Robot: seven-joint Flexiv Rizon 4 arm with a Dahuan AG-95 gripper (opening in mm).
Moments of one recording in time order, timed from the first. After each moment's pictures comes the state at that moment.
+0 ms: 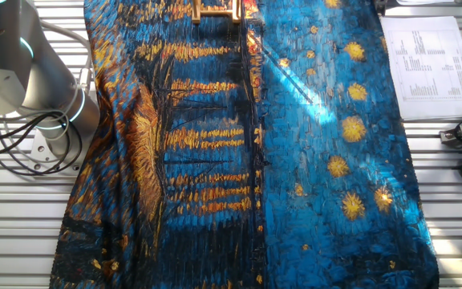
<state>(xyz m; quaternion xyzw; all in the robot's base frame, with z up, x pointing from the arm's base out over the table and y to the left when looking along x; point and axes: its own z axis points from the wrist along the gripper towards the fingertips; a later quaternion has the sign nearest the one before) 0.428 0.415 0.169 0.04 -0.93 -0.36 0.11</state>
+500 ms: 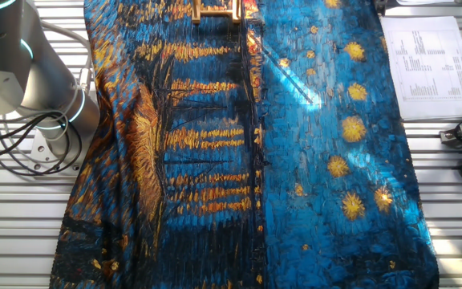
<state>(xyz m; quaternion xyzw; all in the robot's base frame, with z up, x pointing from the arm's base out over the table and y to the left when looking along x) 0.430 0.414 0.159 0.05 -0.92 -0.38 0.09</state>
